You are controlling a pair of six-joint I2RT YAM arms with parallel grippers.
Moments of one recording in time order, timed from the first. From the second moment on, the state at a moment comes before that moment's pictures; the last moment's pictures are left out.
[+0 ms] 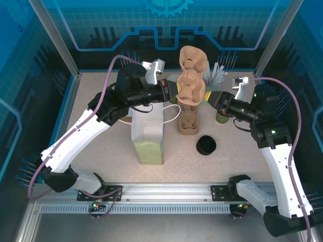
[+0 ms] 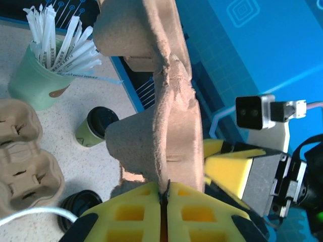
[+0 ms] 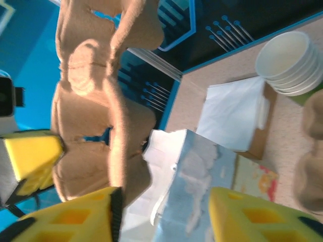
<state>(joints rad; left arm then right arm) -0.77 1.42 1.75 -0.63 0.21 -0.79 0.14 0.92 1.26 -0.67 -0.65 0.69</state>
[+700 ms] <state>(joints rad) -0.95 1.30 1.62 -0.71 0.03 -0.66 0.28 1.12 1.82 -1.22 -0.44 -0.36</state>
